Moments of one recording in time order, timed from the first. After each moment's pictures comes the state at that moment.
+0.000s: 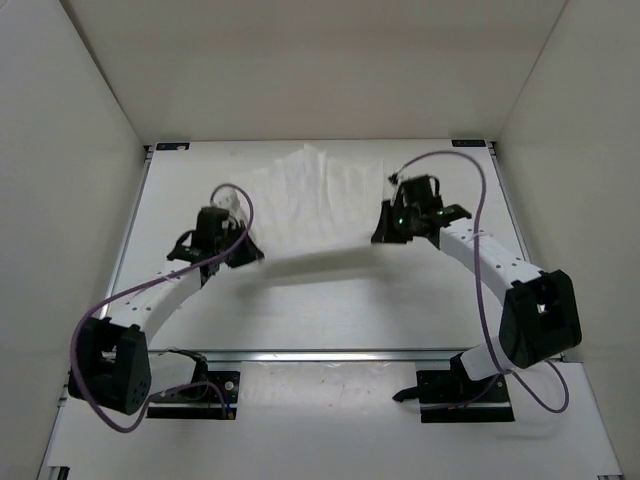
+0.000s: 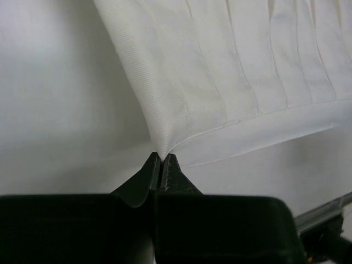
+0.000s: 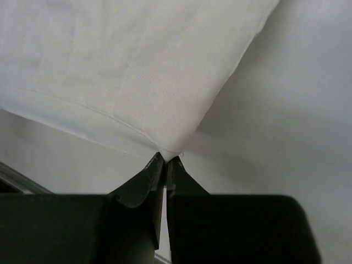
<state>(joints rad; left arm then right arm) -0.26 1.21 0.78 -0.25 0.18 -0.53 0.36 1.44 1.13 -0.45 -0.25 0.35</state>
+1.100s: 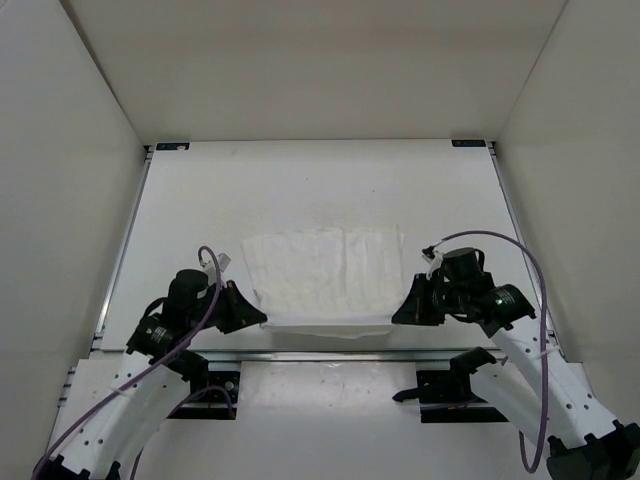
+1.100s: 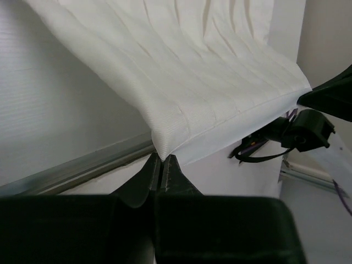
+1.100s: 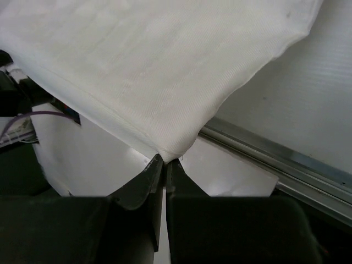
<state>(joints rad) -0.41 0.44 0.45 -0.72 0.39 -0.76 0.42 0.71 0.63 -0.88 -0.46 0.57</state>
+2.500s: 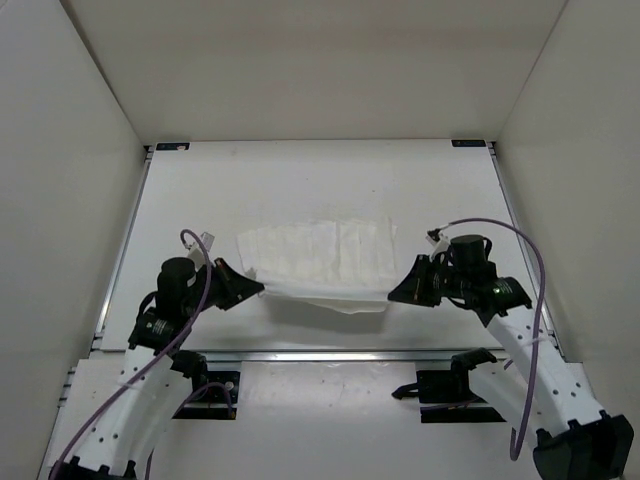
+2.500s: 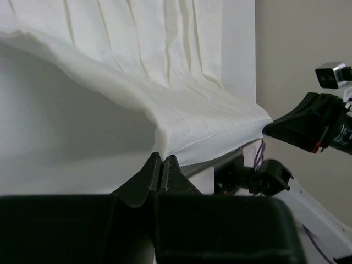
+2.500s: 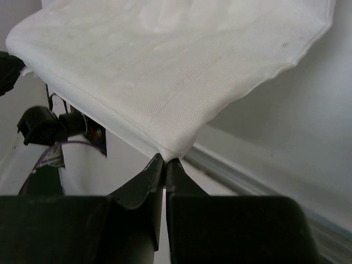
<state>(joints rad) -0.23 0.58 0.50 -0.41 0.43 -0.81 0.26 0.83 0.70 -0.67 -0.56 0.55</state>
